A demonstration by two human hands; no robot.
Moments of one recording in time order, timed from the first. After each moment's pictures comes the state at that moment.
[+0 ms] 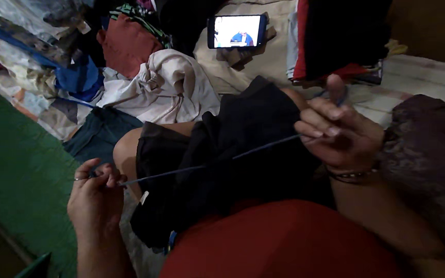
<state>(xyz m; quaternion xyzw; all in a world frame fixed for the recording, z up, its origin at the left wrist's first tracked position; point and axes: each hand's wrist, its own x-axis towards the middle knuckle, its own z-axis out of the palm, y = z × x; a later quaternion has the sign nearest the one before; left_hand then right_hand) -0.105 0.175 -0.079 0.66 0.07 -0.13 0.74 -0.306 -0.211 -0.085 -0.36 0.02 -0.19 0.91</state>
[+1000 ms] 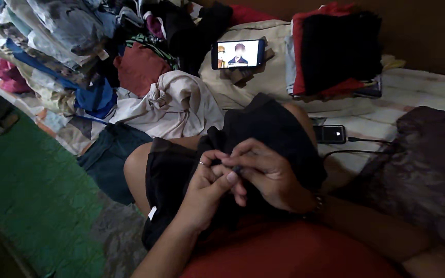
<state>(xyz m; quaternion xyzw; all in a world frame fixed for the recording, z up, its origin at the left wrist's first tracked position) -0.172 0.046 -0.068 0.36 -0.16 -0.50 0.77 -0.262 -0.109 -0.078 -0.73 0.01 -0.22 0.65</state>
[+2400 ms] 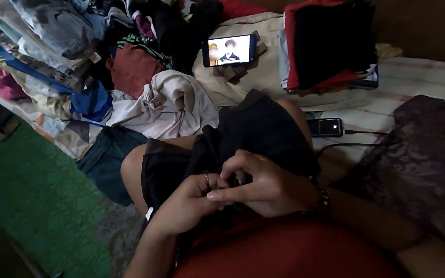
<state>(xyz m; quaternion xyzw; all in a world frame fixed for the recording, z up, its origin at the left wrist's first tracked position) -0.146 0.066 -0.052 0.50 -0.30 -0.58 0.57 -0.266 -0.124 -0.069 -0.83 -0.20 -0.24 0.46</state>
